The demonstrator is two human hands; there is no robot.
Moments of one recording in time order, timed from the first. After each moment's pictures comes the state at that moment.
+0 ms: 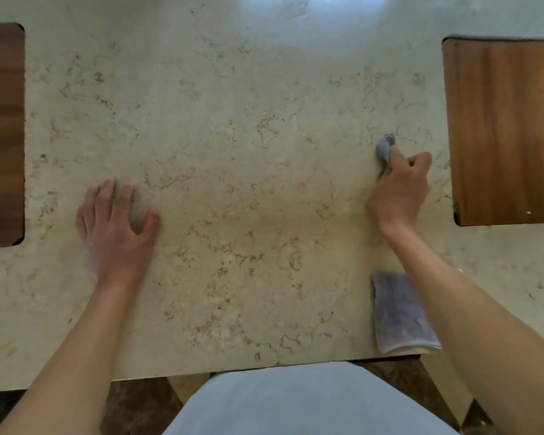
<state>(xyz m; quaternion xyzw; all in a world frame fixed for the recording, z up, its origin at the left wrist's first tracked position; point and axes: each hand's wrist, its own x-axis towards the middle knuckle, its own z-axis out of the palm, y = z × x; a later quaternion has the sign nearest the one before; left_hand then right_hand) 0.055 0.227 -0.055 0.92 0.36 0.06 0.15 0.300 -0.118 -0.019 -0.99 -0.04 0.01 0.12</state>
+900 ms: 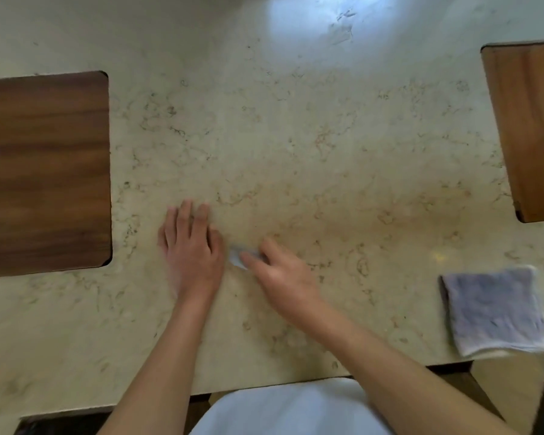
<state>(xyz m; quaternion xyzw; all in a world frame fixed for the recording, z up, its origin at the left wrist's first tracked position) 0.047 0.239 -0.062 0.94 0.32 0.06 0.14 0.092 0.065 -0.017 -0.88 -0.39 0.17 0.21</state>
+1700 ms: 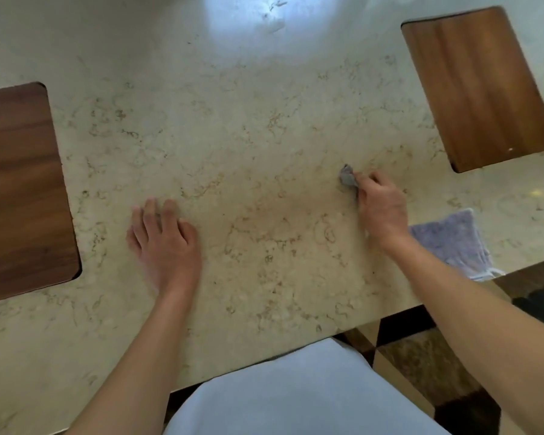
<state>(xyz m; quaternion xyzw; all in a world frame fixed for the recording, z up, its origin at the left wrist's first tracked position) 0.049 0.233 -0.060 0.94 0.32 0.05 0.14 0.193 -0.089 -0.018 -0.99 -0.06 -0.01 0.11</state>
